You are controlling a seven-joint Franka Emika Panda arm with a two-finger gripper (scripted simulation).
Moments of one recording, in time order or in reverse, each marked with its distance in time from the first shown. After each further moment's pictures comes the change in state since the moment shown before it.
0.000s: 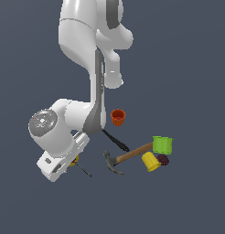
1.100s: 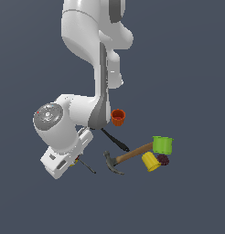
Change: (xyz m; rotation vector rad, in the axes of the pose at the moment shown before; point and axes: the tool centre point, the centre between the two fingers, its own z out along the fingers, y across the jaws) arm 0.011 -0.015 -0.016 0.001 -0.001 0.001
